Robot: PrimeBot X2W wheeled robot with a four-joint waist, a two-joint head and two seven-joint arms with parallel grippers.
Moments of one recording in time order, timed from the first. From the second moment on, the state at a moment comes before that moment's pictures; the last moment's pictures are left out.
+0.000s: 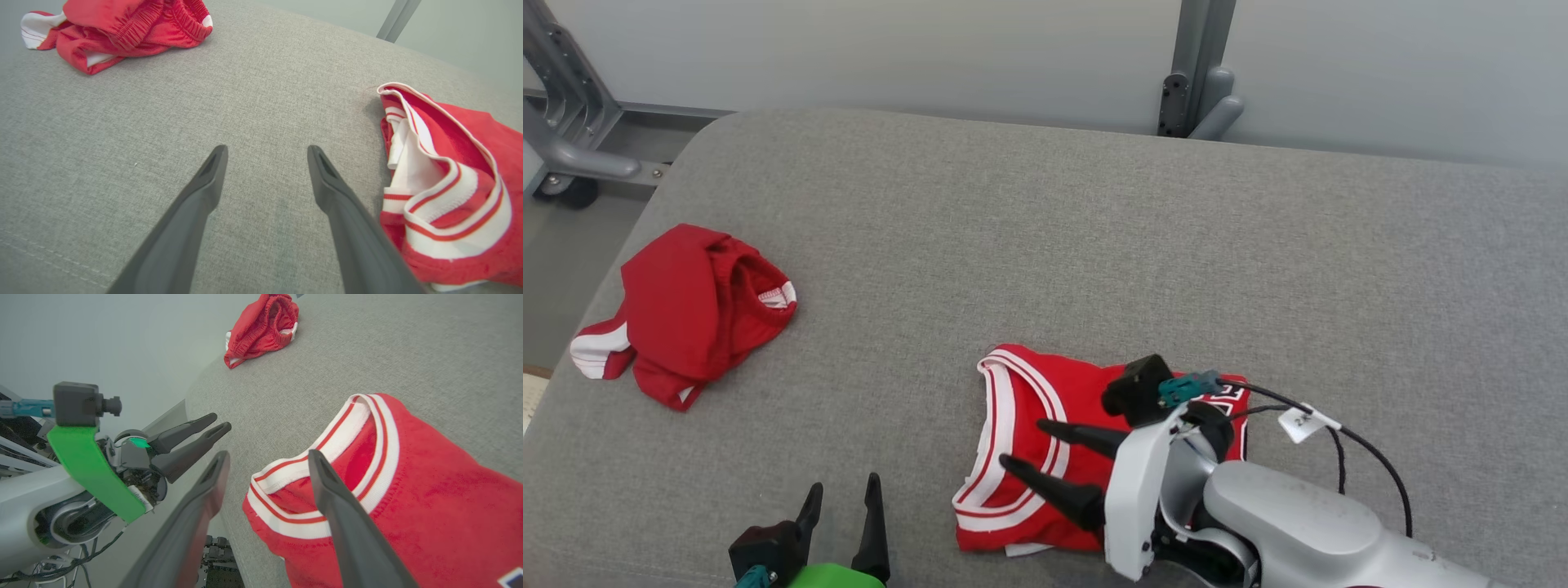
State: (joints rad) left arm -0.02 0.05 -0.15 0.49 -0.35 -0.02 -0.26; right arm -0.62 -0.25 1.14 0.35 1.00 0.13 0.05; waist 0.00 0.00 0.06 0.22
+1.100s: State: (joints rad) left arm -0.01 0.05 -0.02 0.48 -0.26 -0.04 -0.26; right arm -0.33 -0.18 0.34 0.66 0.49 0.13 -0.26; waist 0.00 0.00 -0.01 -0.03
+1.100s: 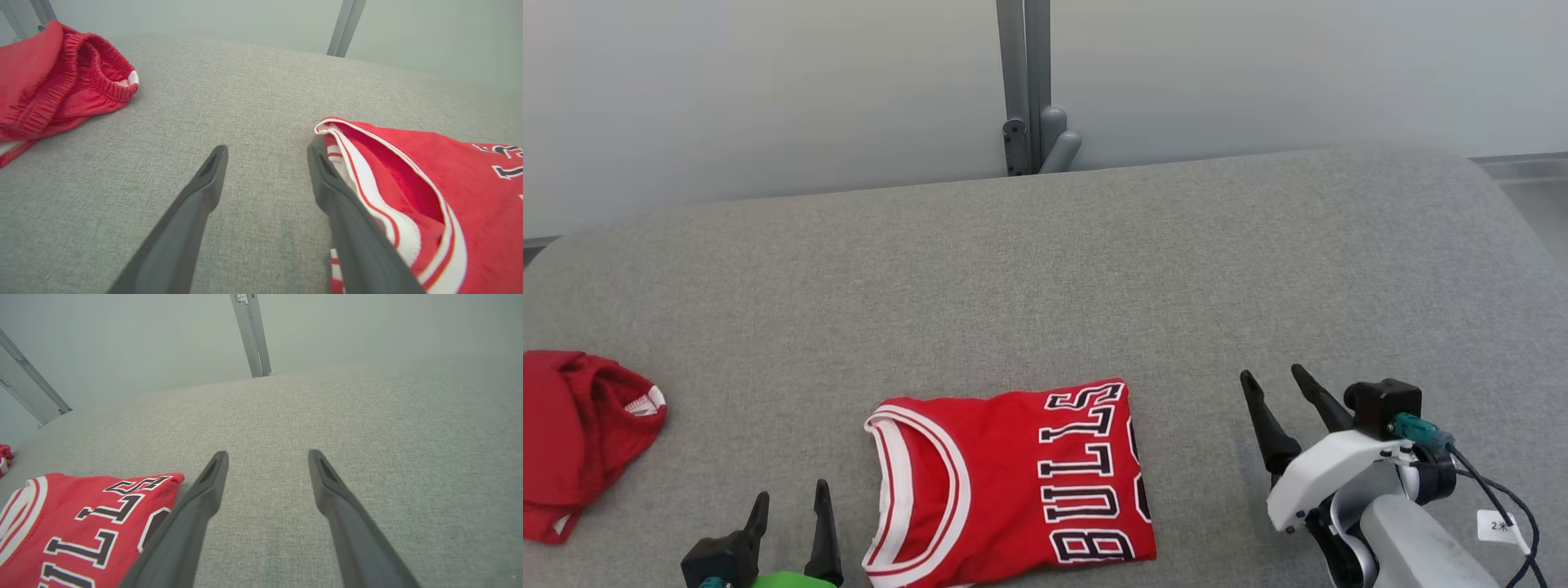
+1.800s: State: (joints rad) left arm 0.05 0.05 0.03 0.47 -0.20 -0.06 -0.26; right arm -0.07 -0.06 0.09 0.42 0.16 0.13 -0.26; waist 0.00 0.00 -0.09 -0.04
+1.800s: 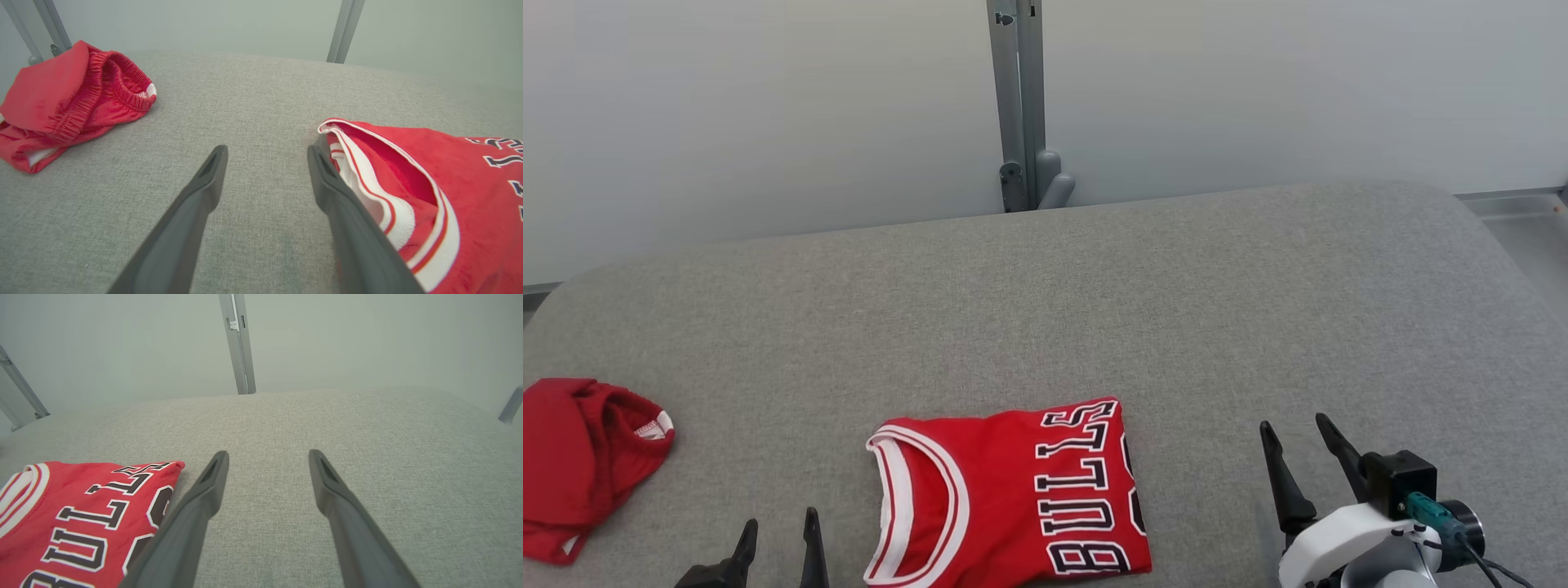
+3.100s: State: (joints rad) left arm 0.05 0.05 -0.05 0.44 -0.22 -0.06 -0.26; right arm -0.07 -0.05 0.22 0.44 0.25 0.13 -0.26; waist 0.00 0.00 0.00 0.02
